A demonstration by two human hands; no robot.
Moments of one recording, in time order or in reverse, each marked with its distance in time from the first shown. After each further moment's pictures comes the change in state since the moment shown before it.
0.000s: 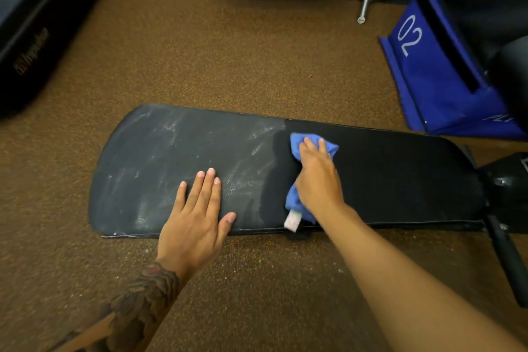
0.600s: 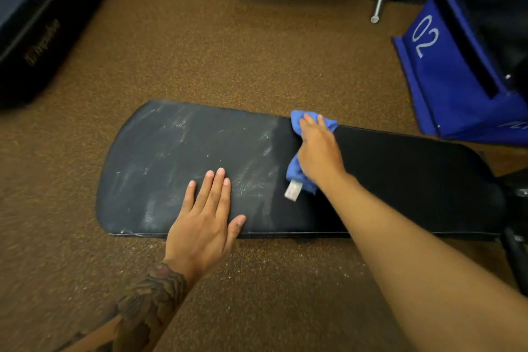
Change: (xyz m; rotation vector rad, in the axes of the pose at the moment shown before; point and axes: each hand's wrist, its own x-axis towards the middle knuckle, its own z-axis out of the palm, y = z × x) left_hand 0.002 0.000 0.002 -0.011 0.018 0.006; right_hand 0.056 -0.020 0.003 0.038 -0.013 -0.026
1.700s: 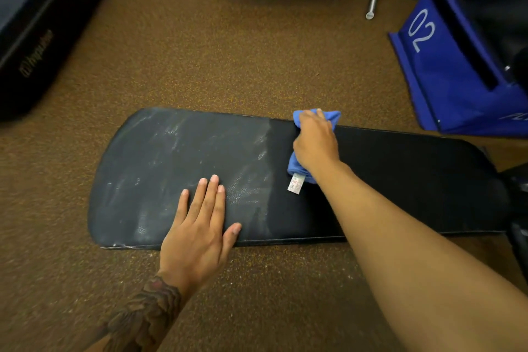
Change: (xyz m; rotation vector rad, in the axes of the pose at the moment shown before) left_hand -0.001 0.001 0.003 0.016 0.004 -0.007; right_hand 0.013 -0.009 -0.015 -0.071 0.041 0.017
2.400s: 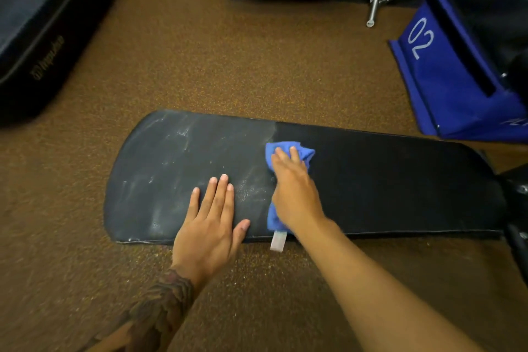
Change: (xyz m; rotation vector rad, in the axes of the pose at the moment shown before) left_hand 0.002 0.002 -0.003 -0.007 -0.005 0.003; right_hand -0.087 -0.027 0.033 0.145 -0.044 -0.137
